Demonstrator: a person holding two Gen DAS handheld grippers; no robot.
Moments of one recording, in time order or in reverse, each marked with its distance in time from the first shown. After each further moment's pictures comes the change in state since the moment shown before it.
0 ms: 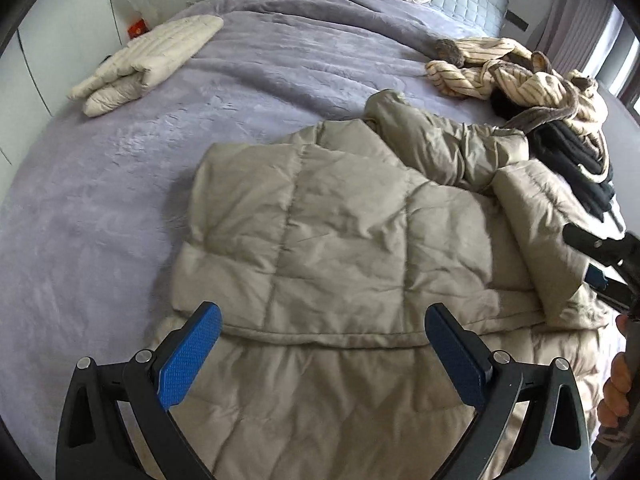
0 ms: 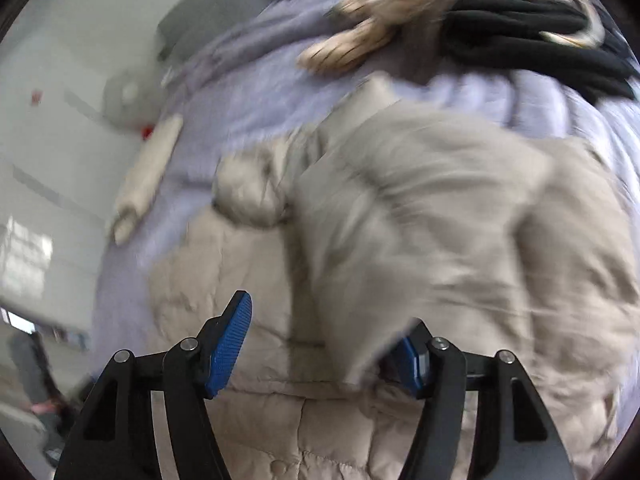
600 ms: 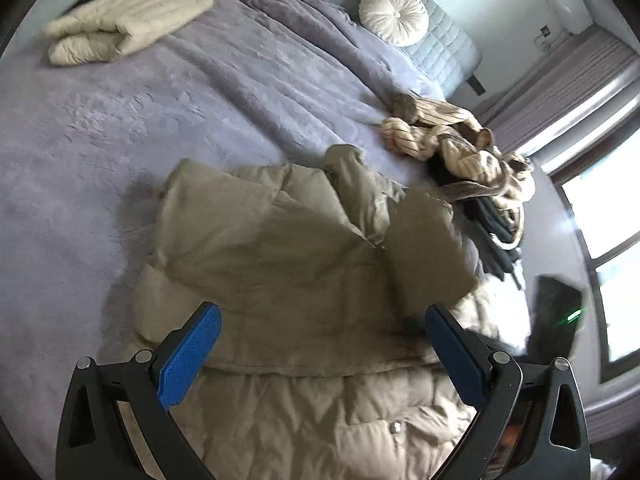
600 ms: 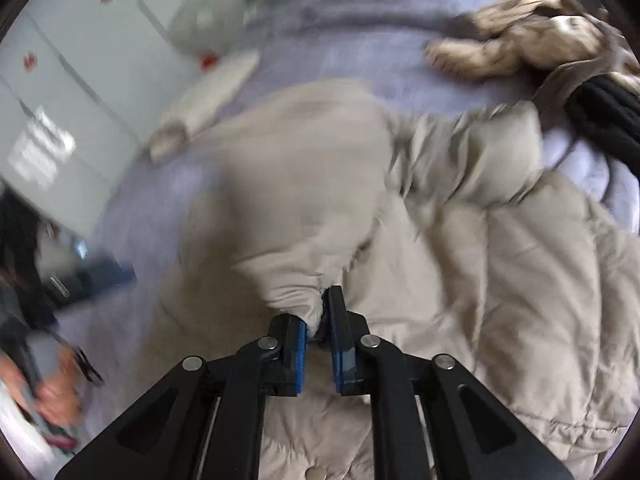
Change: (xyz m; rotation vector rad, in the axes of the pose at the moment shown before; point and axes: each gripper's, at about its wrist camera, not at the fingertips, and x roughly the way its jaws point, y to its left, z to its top) left arm -0.016 0.065 0.031 -0.190 -0.016 -0.434; right arm 0.068 0.120 -0.049 -0.504 0.214 -0.048
